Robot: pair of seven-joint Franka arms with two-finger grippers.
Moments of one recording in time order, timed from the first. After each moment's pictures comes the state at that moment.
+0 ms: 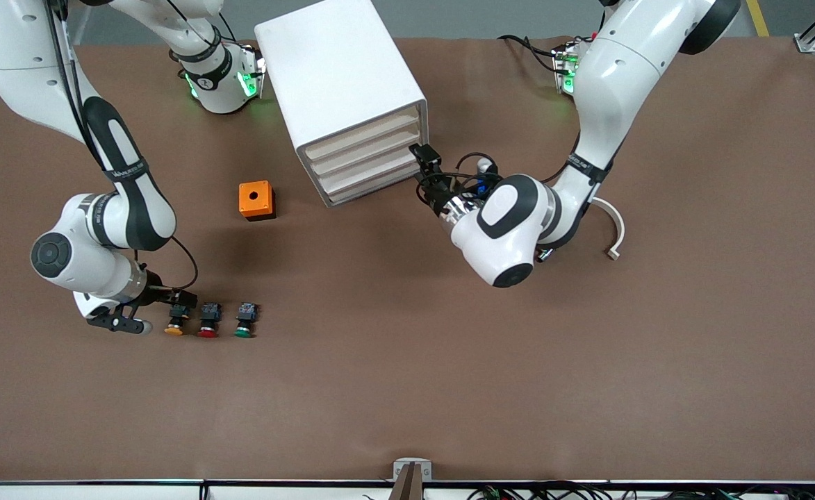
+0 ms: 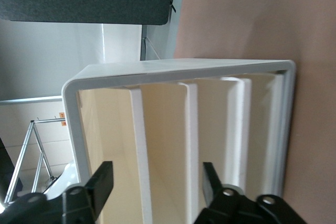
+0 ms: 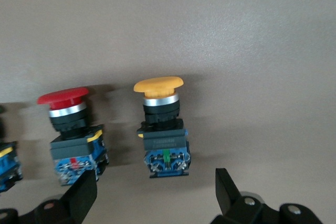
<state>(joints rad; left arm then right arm) -0.42 0.74 -0.25 -1.42 -0.87 1.46 -2.43 -0.09 0.55 0.05 -1.93 0.04 2.46 0.12</state>
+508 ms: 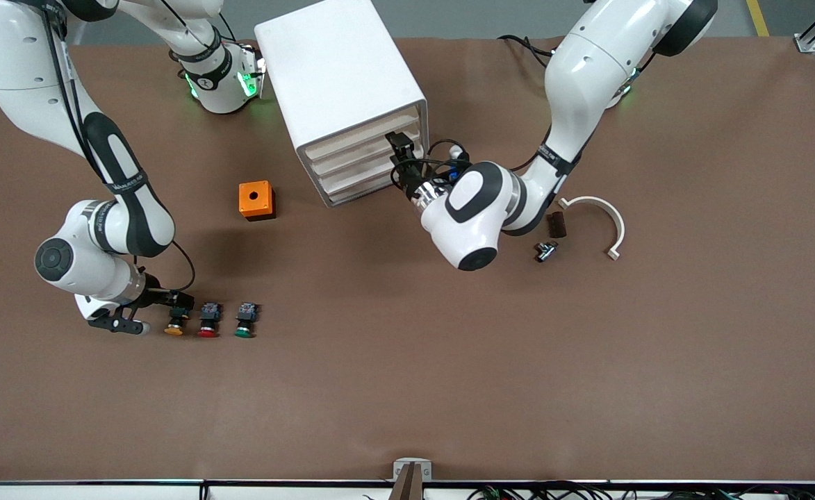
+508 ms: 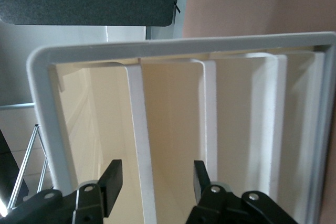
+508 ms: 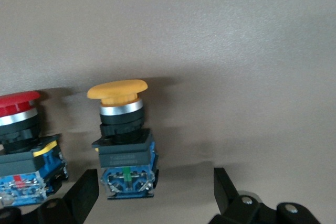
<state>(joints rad) -0.51 0.77 -0.25 -1.42 -0.91 1.52 -2.44 -0.13 0.59 0.05 -1.93 0.04 2.49 0.06</state>
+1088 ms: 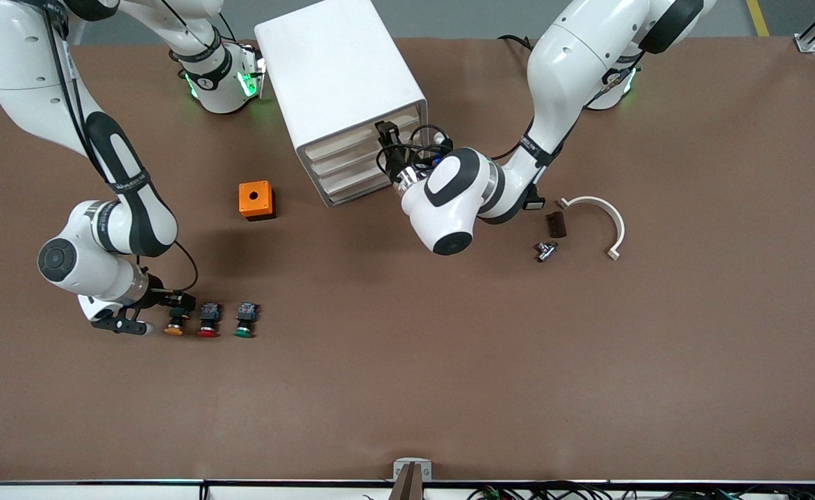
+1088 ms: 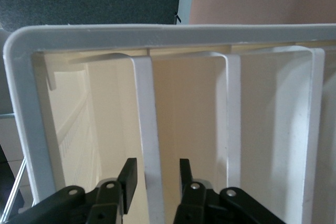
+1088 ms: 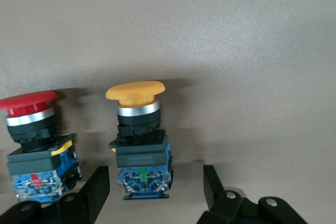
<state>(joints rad) -0.56 0.77 -0.25 -1.42 -0.92 1.53 -2.46 -0.12 0.59 0.06 -1.92 0.04 2.49 0.06</state>
